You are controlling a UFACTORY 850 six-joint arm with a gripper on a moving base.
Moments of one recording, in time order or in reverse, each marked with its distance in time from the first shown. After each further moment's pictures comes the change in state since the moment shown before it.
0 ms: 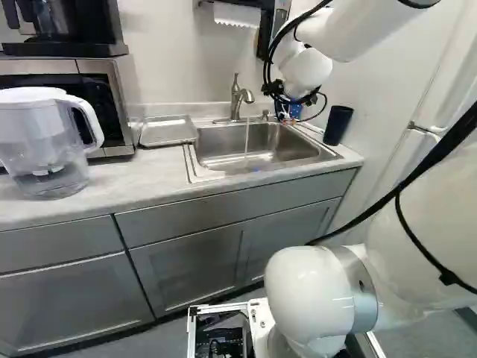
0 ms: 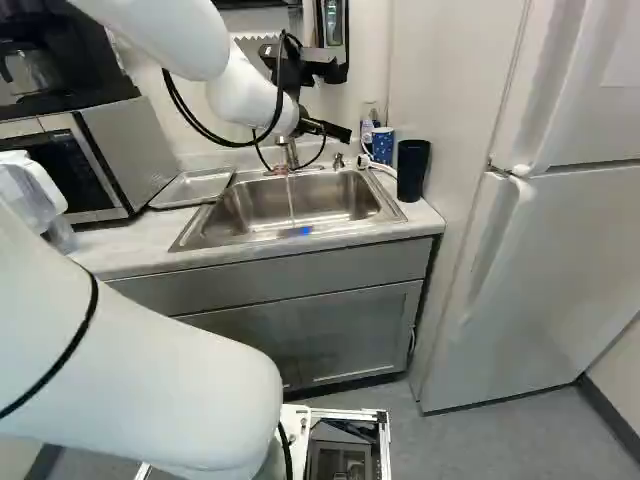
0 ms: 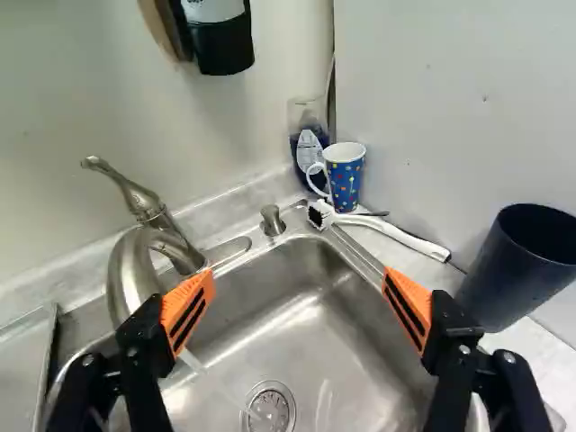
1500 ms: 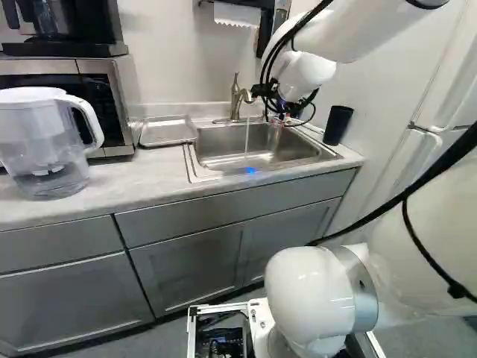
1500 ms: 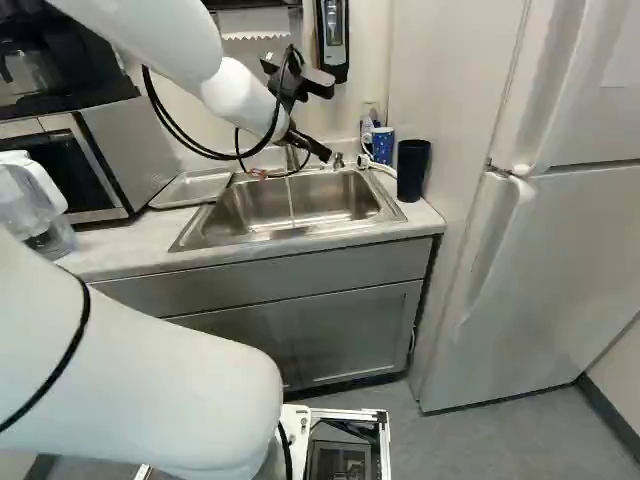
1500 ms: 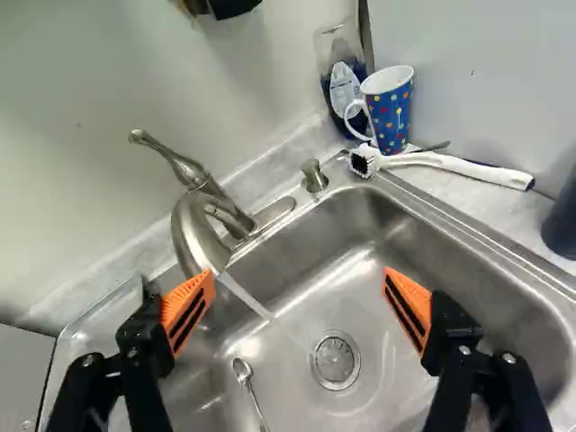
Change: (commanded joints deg) arm 1.1 2.0 1.7 -17.2 -10.6 25.3
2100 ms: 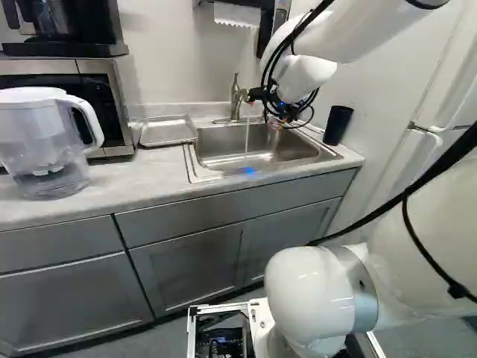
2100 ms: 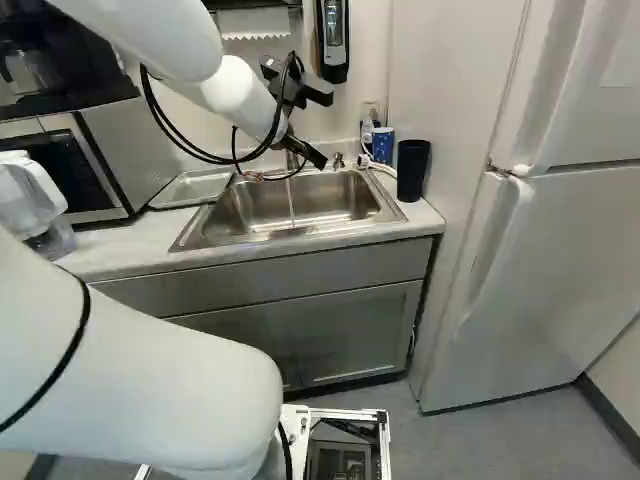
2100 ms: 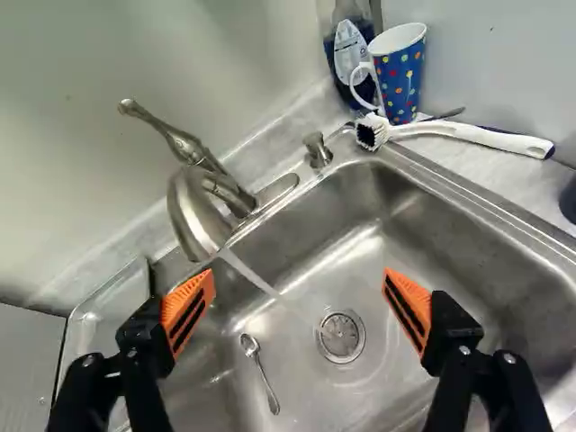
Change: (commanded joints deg) arm 0.0 0.0 0.0 -6.6 -4.6 10.9
